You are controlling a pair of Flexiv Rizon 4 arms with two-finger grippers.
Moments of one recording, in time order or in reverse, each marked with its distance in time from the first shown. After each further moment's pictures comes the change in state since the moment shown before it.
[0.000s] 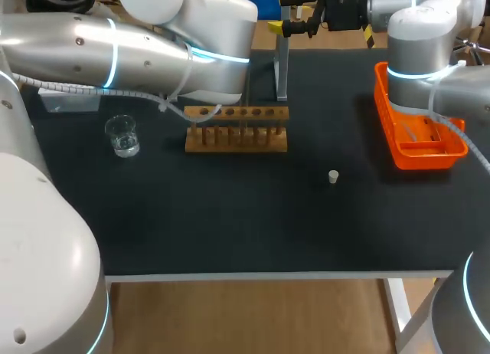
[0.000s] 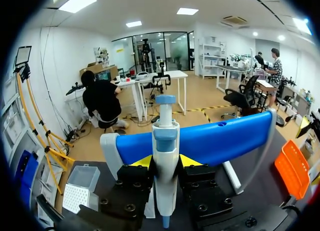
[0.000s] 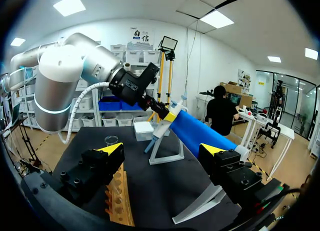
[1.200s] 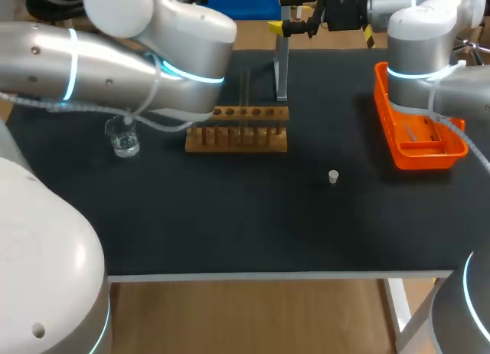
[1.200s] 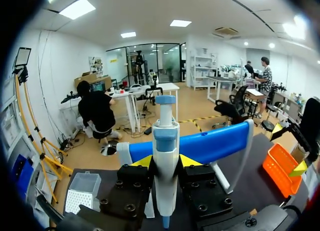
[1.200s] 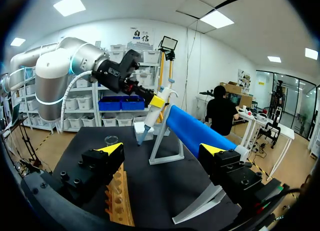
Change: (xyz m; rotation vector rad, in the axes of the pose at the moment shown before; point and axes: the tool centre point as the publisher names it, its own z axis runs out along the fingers) left arm -0.001 -0.017 -0.049 0.105 0.072 0.009; right arm 0.000 0.000 0.000 0.000 0.000 0.000
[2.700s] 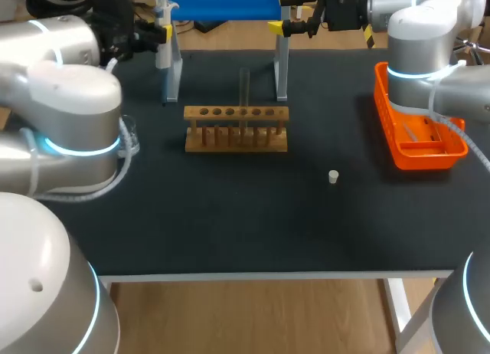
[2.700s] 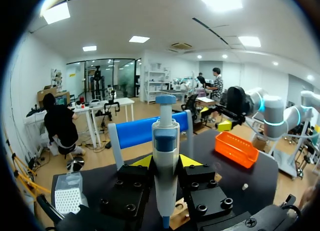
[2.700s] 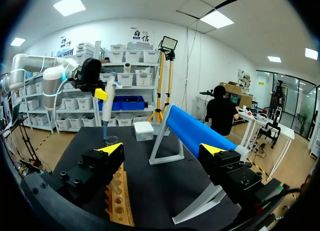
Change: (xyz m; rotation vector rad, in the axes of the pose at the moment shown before) left arm -0.004 0.056 -0.134 0.146 0.419 0.070; right arm 0.000 0.000 0.000 0.000 0.000 0.000
